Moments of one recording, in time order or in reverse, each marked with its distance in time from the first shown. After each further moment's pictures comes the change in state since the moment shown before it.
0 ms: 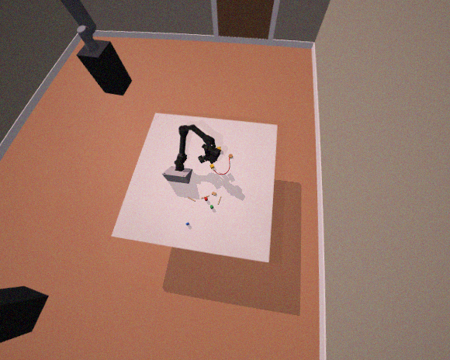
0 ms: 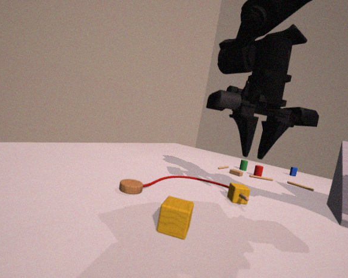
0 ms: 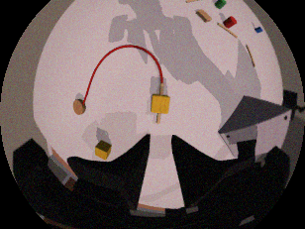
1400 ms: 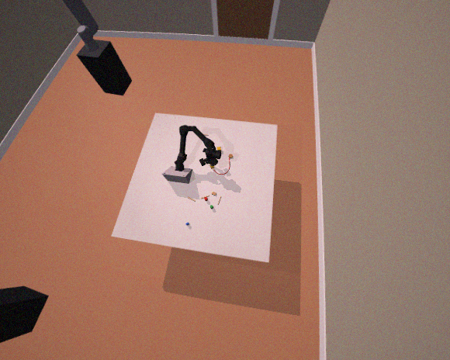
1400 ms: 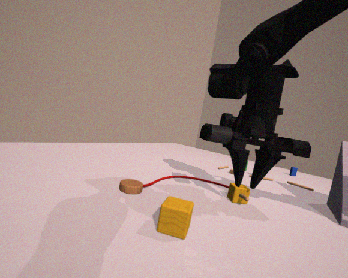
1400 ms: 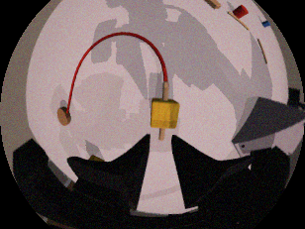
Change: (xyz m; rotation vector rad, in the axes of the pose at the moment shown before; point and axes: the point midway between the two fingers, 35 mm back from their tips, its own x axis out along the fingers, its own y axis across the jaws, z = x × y) arm 0.055 0.002 0.000 0.026 -0.001 0.000
